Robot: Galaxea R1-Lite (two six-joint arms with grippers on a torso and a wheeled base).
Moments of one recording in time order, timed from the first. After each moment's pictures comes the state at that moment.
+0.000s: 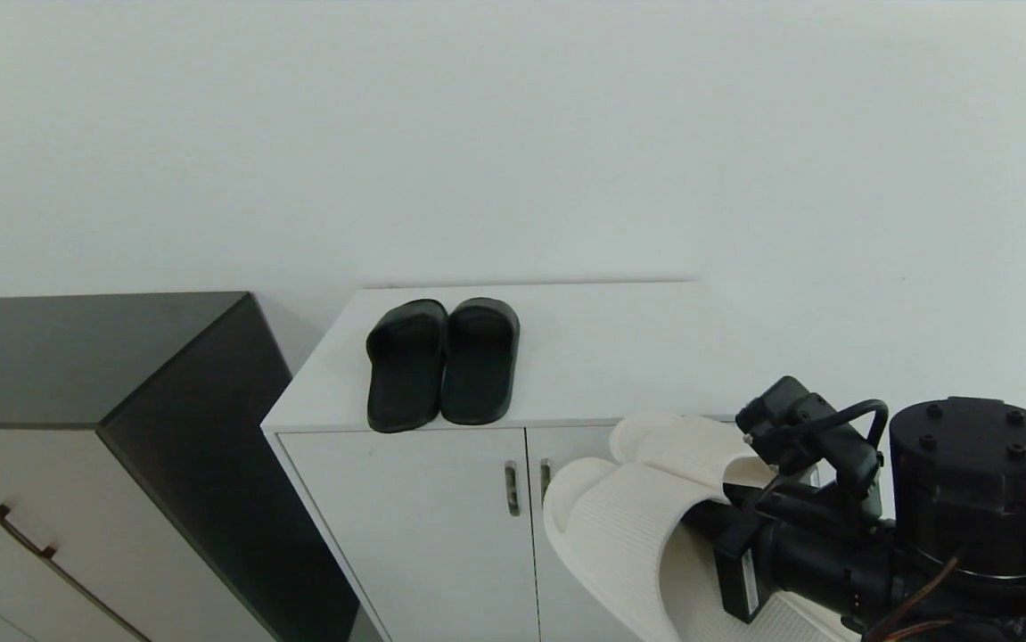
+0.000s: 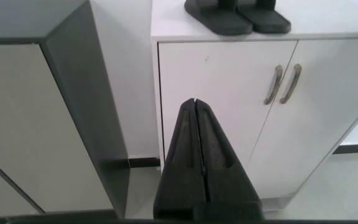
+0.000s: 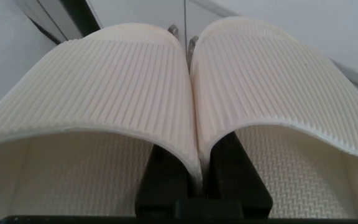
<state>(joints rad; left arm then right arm) 0.00 0.00 0.00 0.00 -0.02 -0.01 0.86 1.54 -0.54 -0.68 -0.14 0.05</state>
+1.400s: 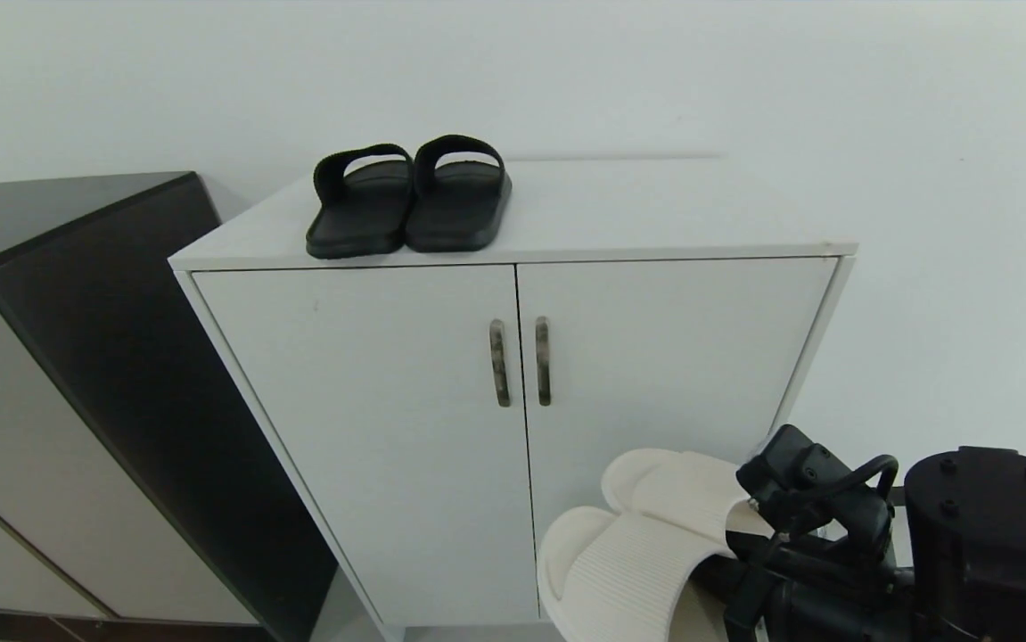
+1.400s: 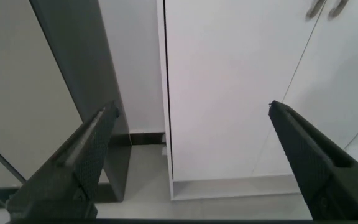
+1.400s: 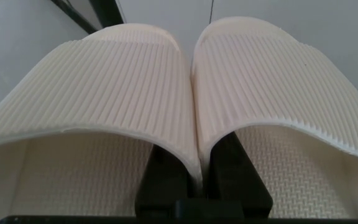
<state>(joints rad) 0.00 0.00 0.00 0.00 0.01 0.01 0.93 1.51 -0.47 -0.69 -0.14 0.04</state>
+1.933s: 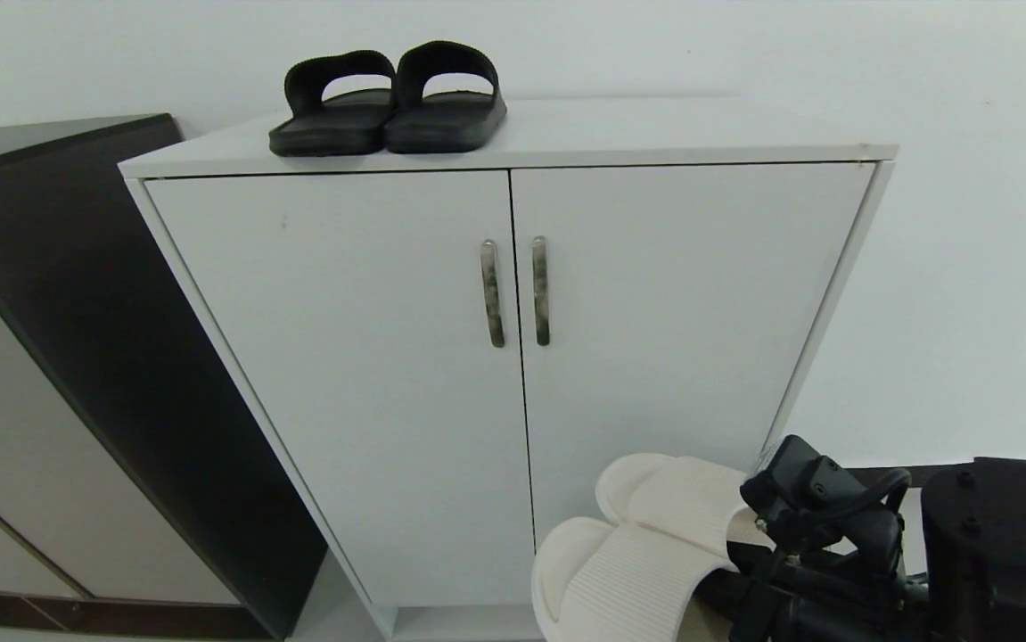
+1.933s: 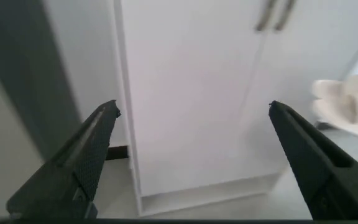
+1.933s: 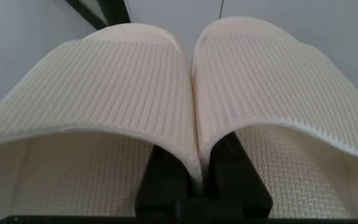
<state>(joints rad) -0.01 0.26 -0.23 -0.05 -0.17 -0.05 0.96 1.49 -0.46 -0.69 -0.14 0.03</state>
